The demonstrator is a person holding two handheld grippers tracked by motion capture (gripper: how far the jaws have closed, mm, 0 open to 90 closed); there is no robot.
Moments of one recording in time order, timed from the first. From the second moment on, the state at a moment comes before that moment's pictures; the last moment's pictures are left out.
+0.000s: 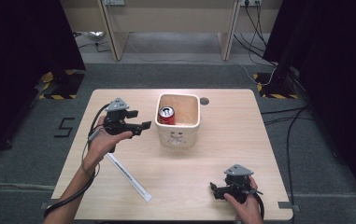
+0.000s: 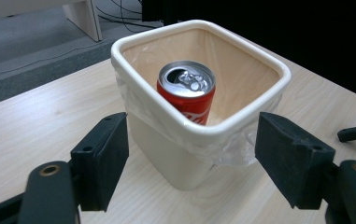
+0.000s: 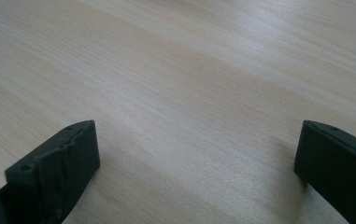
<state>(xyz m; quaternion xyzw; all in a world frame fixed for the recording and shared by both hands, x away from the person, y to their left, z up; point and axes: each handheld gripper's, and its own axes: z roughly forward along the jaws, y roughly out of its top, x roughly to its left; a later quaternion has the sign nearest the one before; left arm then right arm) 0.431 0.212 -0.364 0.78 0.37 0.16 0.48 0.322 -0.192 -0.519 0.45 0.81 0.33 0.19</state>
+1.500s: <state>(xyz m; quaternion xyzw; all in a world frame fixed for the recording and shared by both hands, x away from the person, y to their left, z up) 0.363 0.263 -0.465 0.77 0.44 0.17 0.42 0.322 -0.192 -0.518 0.45 0.81 0.33 0.19</state>
